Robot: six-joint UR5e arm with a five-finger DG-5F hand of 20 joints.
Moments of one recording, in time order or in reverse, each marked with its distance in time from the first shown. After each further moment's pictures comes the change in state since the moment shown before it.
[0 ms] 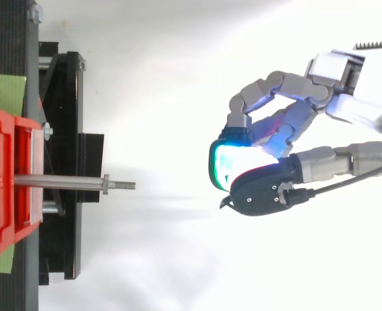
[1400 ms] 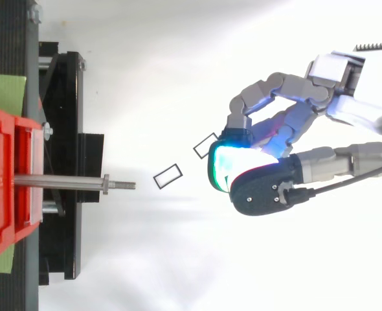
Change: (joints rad) arm 0.002 0.000 0.000 -0.004 0.003 0.014
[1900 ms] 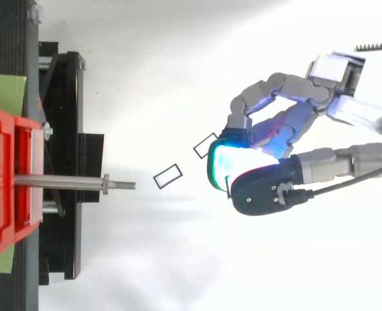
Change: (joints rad) arm 0.000 0.000 0.000 -0.005 0.000 0.001
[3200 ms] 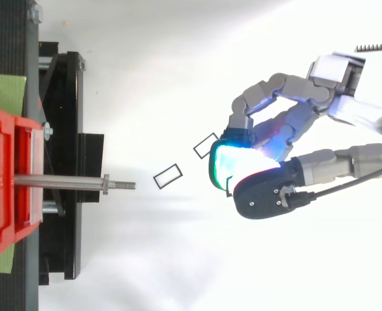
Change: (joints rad) arm 0.000 0.000 0.000 -0.013 0.000 0.002
